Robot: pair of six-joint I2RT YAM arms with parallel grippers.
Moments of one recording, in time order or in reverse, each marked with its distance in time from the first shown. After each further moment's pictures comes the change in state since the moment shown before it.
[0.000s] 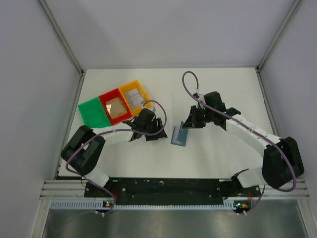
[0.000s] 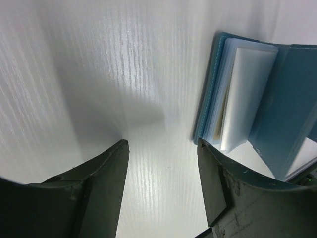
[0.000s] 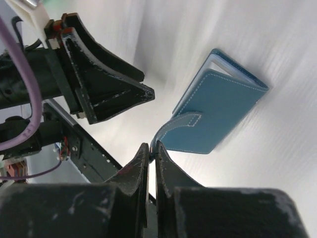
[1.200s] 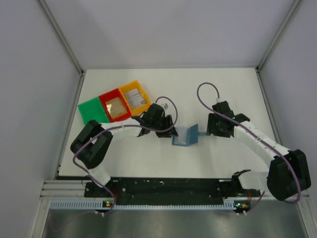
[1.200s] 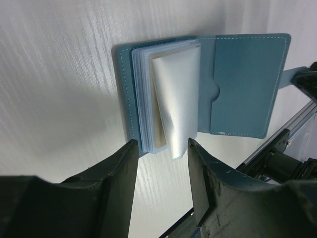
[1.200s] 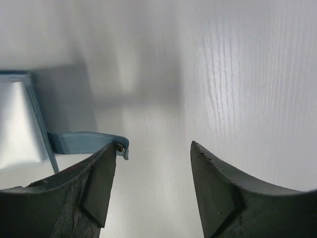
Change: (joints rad) left arm -0.065 0.101 0.153 0.020 0.144 -0.019; right arm -0.080 -0.097 -0.148 -0.284 0.692 0.000
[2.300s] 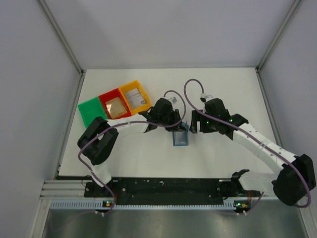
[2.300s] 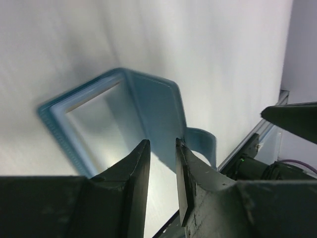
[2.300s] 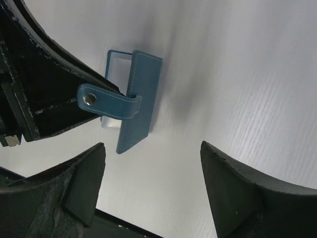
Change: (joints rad) left arm -0.034 0.084 0.127 0.035 0.024 -0.039; right arm 0.179 -0.065 0.127 0.092 -0.221 -0.091
